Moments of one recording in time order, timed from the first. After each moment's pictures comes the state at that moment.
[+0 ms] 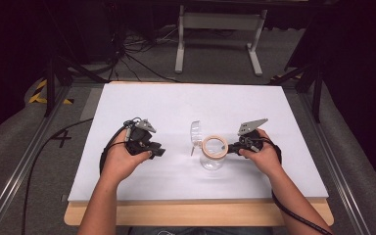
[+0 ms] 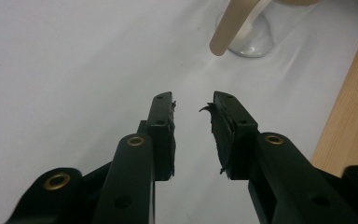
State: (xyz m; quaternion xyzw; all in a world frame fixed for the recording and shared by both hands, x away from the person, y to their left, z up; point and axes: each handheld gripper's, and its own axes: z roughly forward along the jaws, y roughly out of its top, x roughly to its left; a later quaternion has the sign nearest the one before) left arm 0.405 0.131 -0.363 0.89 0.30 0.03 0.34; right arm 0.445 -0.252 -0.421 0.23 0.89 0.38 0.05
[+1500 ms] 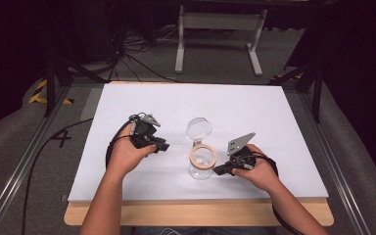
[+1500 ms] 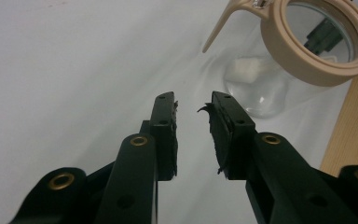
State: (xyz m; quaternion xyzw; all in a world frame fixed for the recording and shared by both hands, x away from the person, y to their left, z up) left arm 0.424 0.124 -0.364 0.88 0.31 0.01 0.35; right arm 0.394 -0.214 -0.418 0.16 0.92 0.35 -0.02
